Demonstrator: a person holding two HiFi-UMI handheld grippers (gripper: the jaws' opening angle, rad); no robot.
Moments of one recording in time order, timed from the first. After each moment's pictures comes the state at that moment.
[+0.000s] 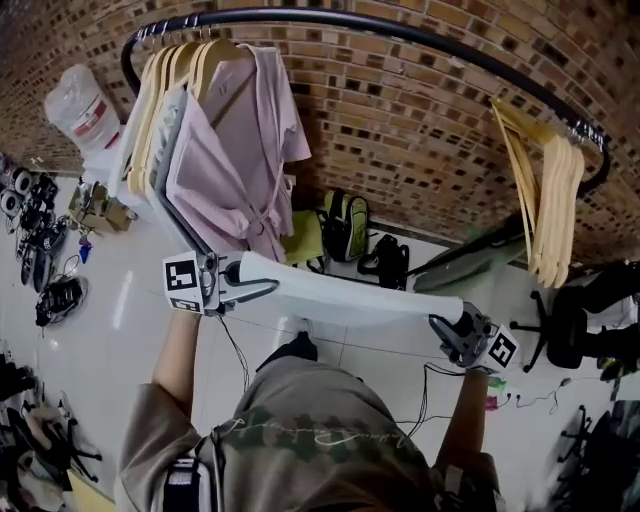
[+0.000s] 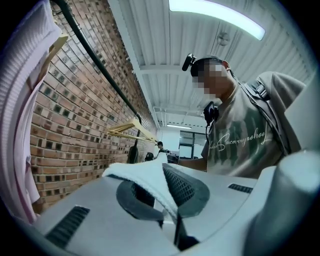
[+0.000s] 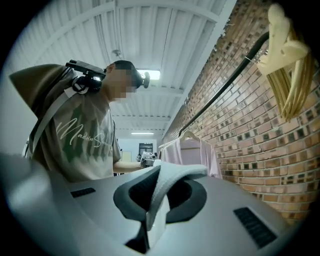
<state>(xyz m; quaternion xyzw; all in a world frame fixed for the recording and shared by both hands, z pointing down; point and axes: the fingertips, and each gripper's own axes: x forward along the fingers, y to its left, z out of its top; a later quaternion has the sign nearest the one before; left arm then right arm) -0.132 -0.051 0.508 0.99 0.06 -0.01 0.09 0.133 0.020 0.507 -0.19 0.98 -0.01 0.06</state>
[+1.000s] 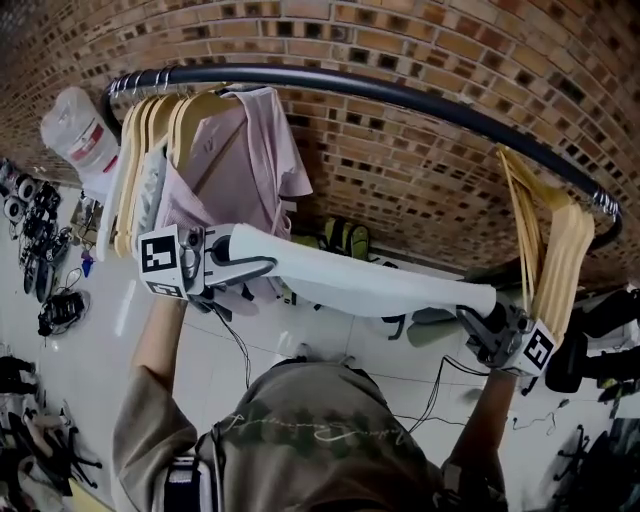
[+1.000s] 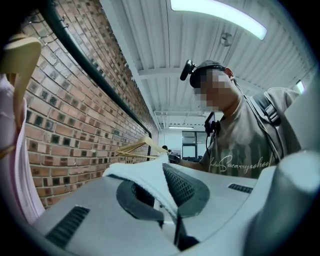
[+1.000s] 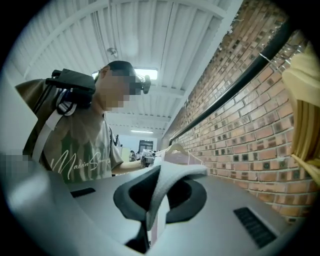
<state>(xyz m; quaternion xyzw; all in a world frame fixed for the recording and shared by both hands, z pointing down) -0.109 -0.180 0.391 1.00 0.05 -0.02 0.04 0.157 -0.109 0.390 -0.19 0.98 0.04 0.03</state>
